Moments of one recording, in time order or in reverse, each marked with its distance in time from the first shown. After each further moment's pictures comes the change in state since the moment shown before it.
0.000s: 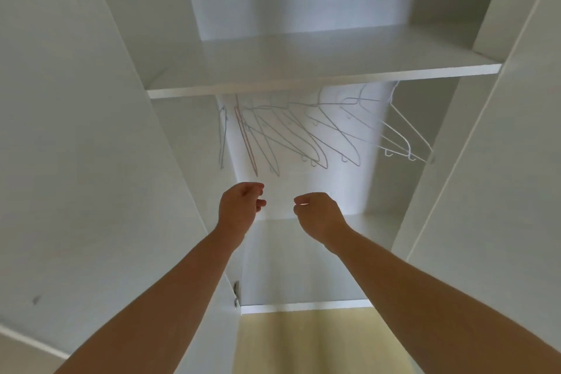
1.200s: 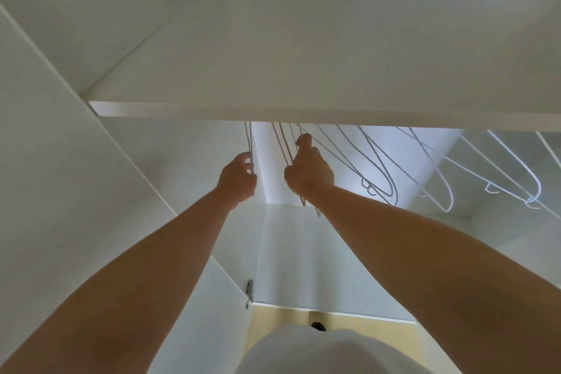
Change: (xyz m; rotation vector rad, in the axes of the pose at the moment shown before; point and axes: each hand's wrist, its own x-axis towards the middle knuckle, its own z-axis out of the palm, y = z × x) left_hand 0.307 -0.064 -0.017 0.369 -0.038 -0.213; right_hand 0.325 -0.065 0.107 -0.425 0.050 -0.157
